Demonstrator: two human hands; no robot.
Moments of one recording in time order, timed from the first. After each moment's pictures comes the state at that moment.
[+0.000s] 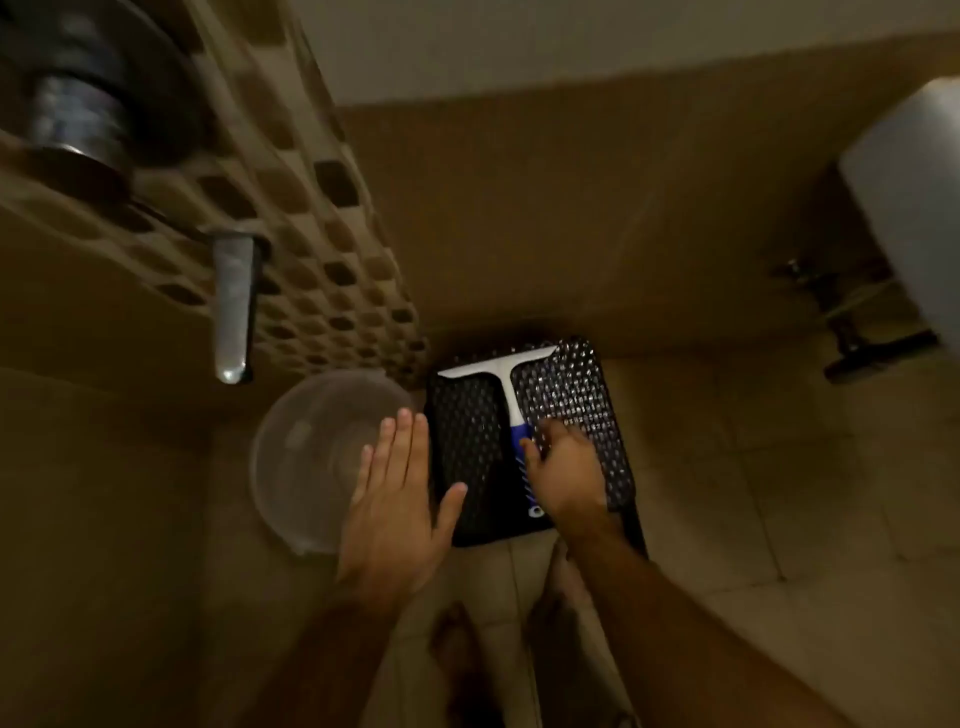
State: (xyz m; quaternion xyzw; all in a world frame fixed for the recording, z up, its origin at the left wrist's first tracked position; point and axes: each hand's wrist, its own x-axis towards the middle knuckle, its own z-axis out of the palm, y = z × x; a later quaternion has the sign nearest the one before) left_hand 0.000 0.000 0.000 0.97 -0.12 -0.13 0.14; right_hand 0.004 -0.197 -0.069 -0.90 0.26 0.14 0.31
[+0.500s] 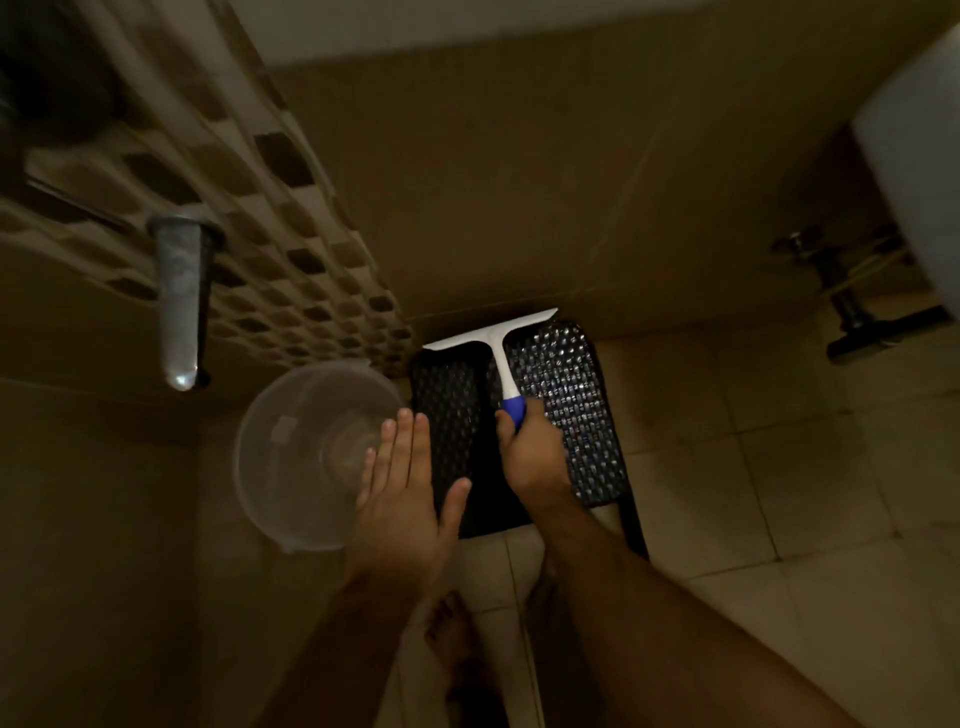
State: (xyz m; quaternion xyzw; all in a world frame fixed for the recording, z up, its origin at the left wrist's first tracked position) left_hand 0.004 -0.026 -0.019 0.97 -0.11 -0.15 0.14; right_hand 0.033 -0.185 -0.081 -0.84 0.33 0.15 0.41
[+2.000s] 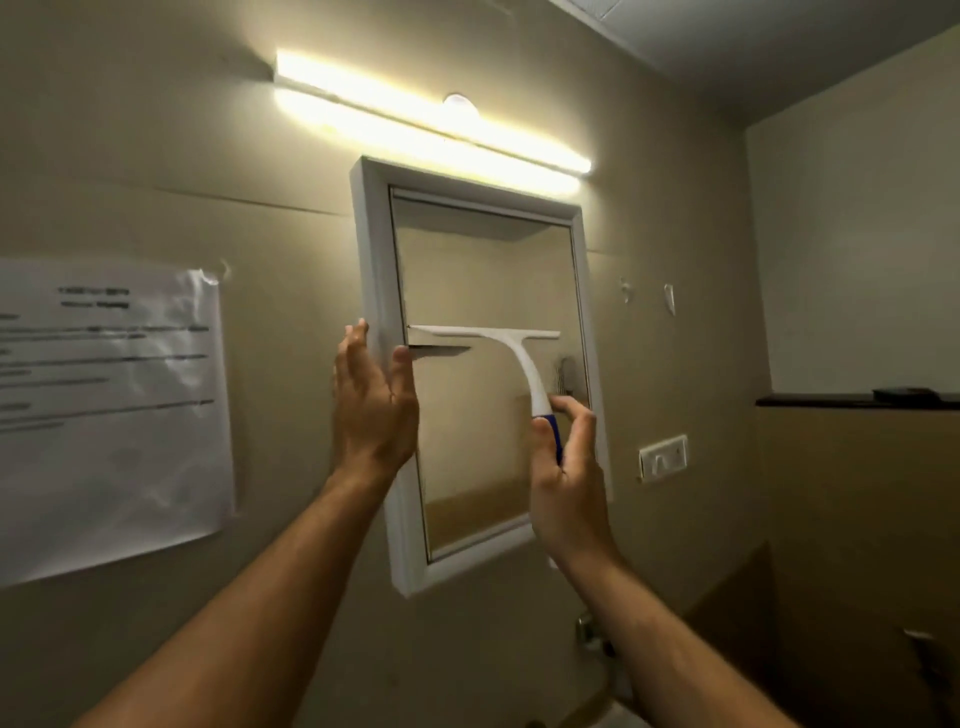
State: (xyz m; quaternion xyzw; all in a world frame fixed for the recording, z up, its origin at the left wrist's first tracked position) left_hand 0.085 -0.499 0.739 0.65 -0.37 0.38 0.54; right_hand -0.049 -0.606 0.659 -0.69 0.07 -0.59 0.42
